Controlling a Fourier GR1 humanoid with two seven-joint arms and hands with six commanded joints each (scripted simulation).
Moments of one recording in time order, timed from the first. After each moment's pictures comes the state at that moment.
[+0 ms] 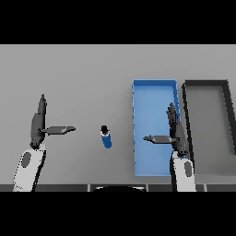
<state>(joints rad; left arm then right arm) -0.11 0.43 -0.16 -1.48 0.24 0.26 0.01 0.00 0.00 0.00 -1.57 0.00 0.00 0.00</state>
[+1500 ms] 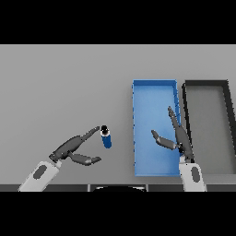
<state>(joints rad) -0.06 0.56 -0.55 -1.72 0.11 -0.20 0.04 0.07 -0.17 0.09 -1.68 0.16 0.08 -0.06</state>
